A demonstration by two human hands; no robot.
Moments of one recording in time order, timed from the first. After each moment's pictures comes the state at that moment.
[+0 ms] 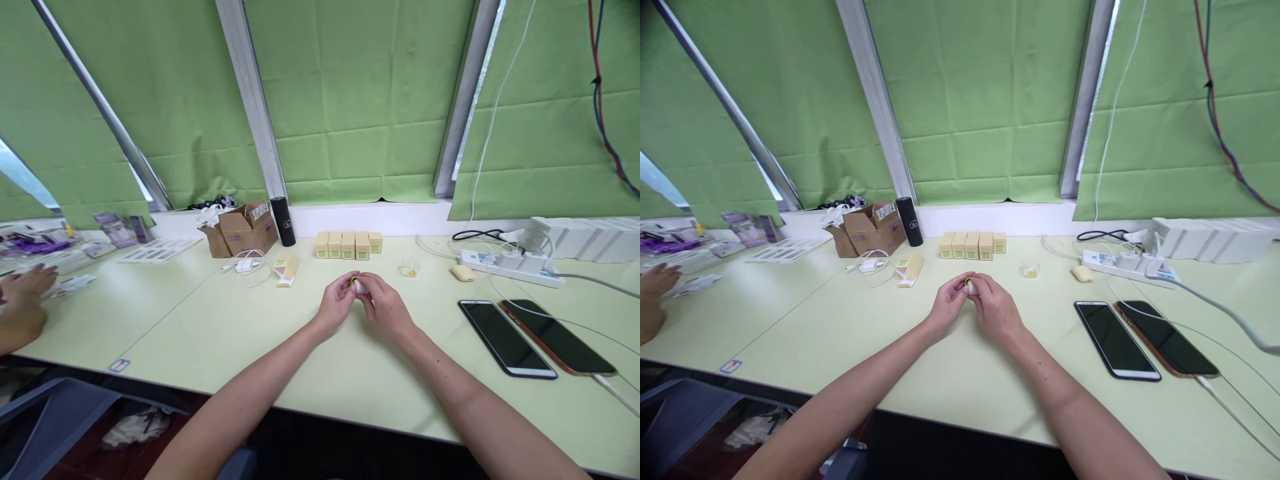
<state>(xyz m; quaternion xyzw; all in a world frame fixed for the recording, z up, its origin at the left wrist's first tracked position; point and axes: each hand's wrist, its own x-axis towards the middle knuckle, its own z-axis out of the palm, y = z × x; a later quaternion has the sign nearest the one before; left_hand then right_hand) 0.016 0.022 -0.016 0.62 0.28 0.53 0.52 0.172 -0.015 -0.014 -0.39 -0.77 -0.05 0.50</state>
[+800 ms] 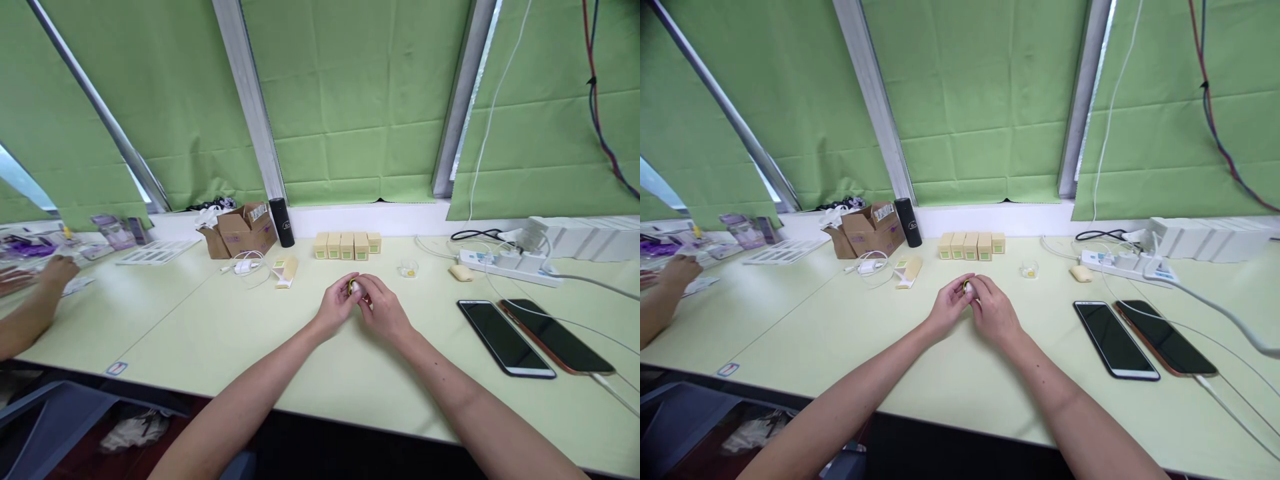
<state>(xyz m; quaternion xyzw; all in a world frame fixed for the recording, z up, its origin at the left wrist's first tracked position) 0.012 0.017 -0.015 0.65 0.25 0.50 0.52 0.168 -0.018 -0.018 -0.39 -0.77 -0.01 0.50</state>
